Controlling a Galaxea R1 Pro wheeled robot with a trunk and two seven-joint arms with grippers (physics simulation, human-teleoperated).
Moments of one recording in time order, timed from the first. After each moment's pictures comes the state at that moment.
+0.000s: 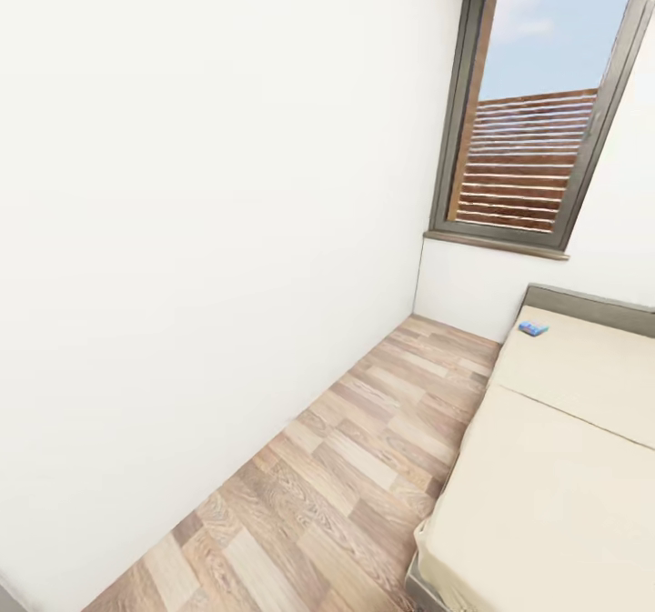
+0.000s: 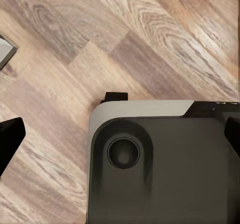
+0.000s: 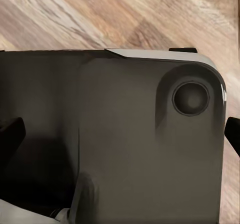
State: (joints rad) left arm 0.00 0.01 0.05 -0.15 -0.01 -0.25 -0.01; right arm 0.00 0.05 0.00 0.00 -0.02 -0.28 0.10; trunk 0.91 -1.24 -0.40
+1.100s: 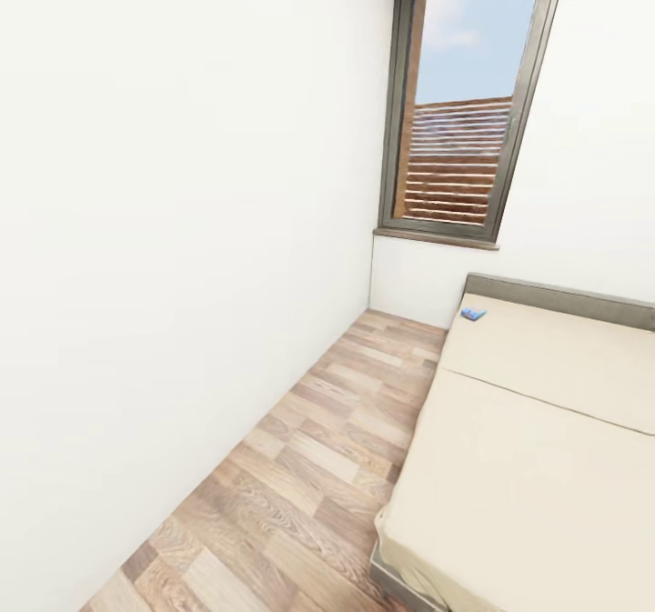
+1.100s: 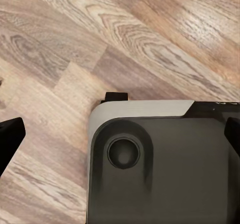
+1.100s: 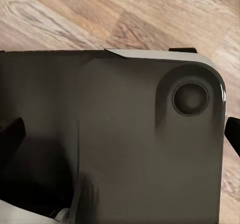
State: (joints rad) left arm 0.00 0.01 0.06 -0.15 -0.01 -0.25 -0.01; right arm 0.00 0.05 -0.01 0.00 -0.02 -0.28 0.10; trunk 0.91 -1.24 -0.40
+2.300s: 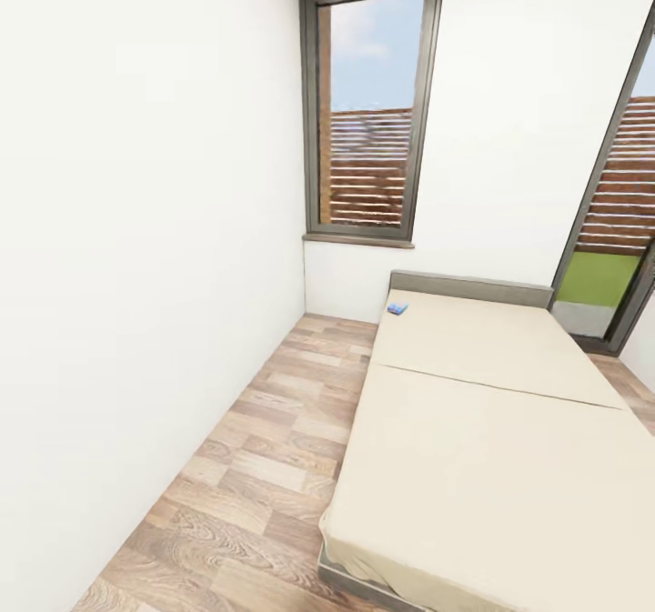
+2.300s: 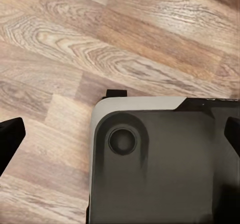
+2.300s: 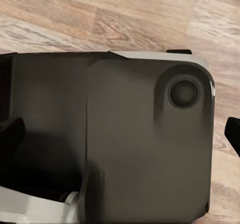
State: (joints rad) left arm 0.00 0.01 0.06 -0.15 -0.01 -0.24 -0.01; right arm 0.00 0.05 -0.01 0.00 -0.02 -0.28 0.10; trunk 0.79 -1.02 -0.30
